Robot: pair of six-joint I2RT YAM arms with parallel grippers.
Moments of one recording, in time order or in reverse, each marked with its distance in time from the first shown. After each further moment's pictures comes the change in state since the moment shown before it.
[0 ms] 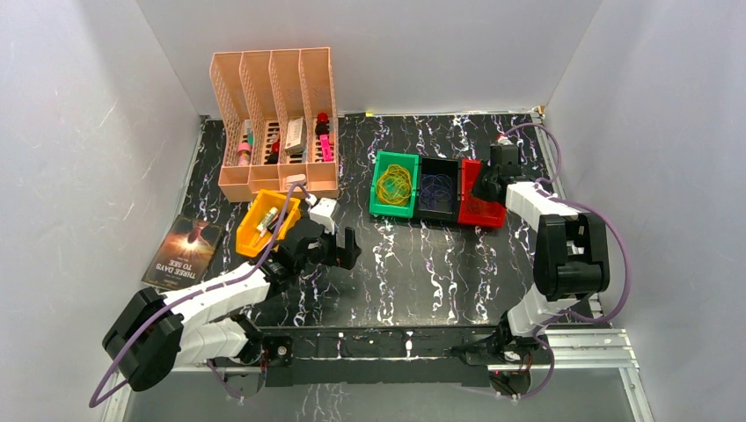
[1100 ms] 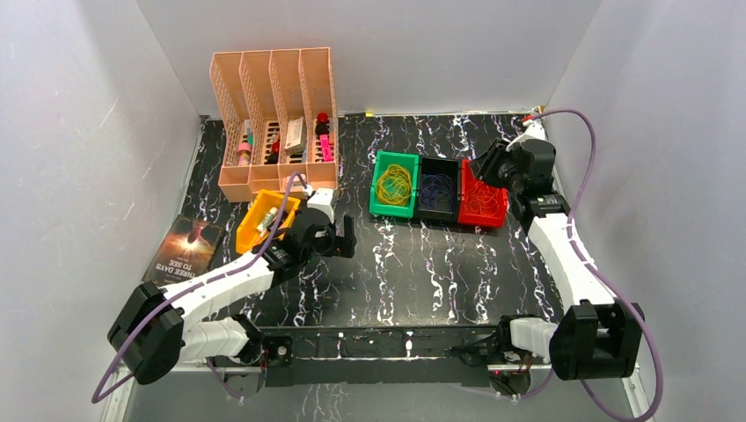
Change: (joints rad) left arm 0.000 0.050 0.142 -0.180 -0.132 -0.073; right arm 0.000 -0.442 -0.066 0.053 -0.160 0.021
